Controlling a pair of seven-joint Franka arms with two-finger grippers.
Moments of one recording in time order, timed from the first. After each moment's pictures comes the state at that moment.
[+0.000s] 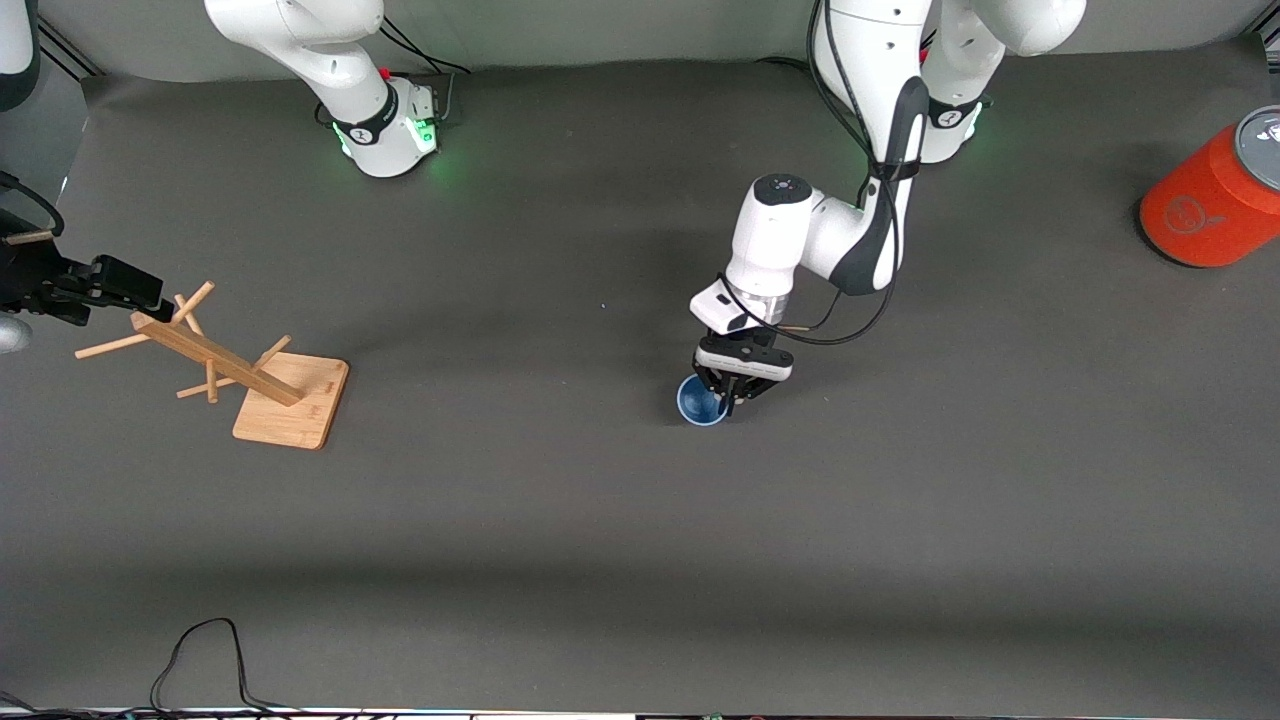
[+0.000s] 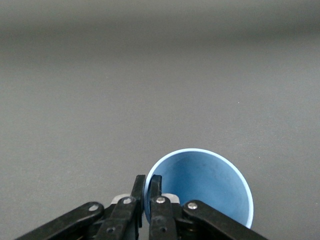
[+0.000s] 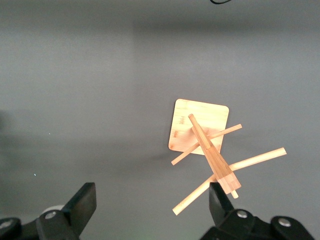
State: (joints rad) left arm -1.15 0.56 0.51 -2.12 0.06 3.15 -0.67; right arm 0.02 0.06 -0.05 -1.51 0.02 1.55 -0.02
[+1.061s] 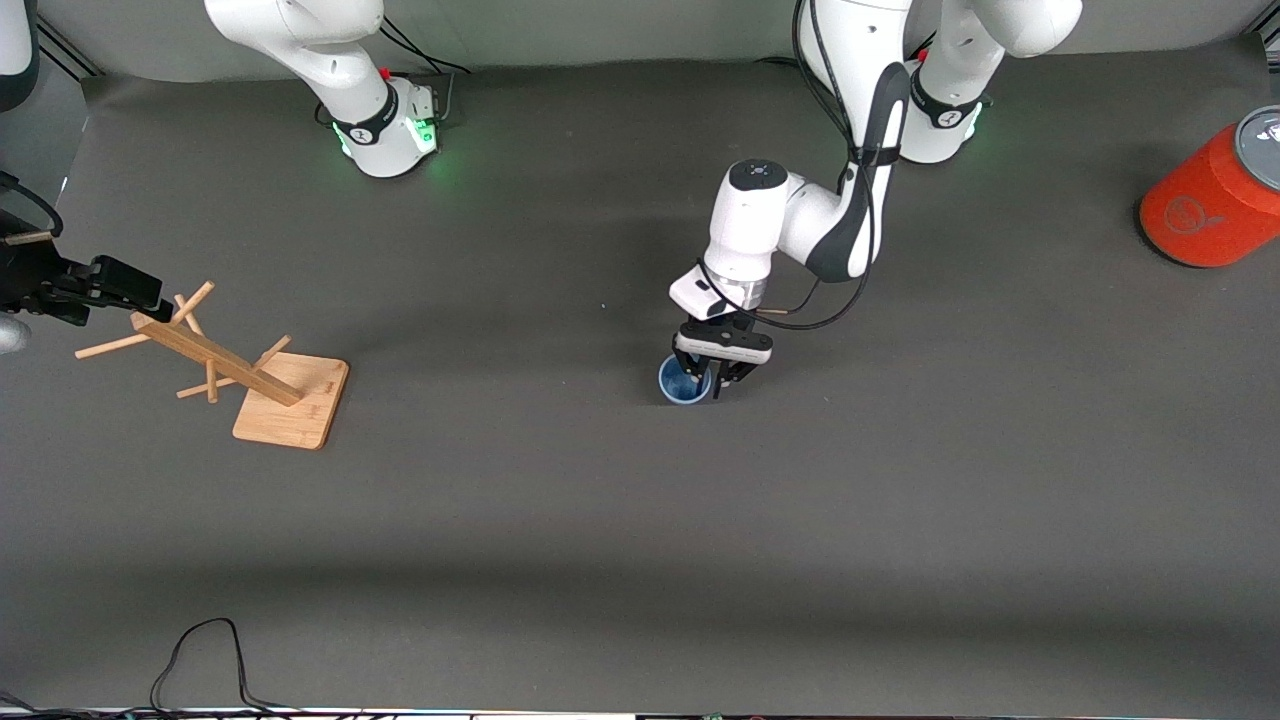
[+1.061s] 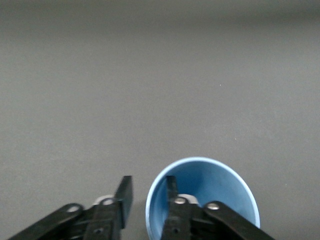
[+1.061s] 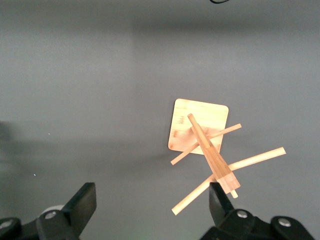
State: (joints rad) left arm -1.22 0.54 0.51 -2.12 0.06 3.08 -0.76; right arm 0.02 0.06 -0.05 -1.51 0.02 1.55 -0.02
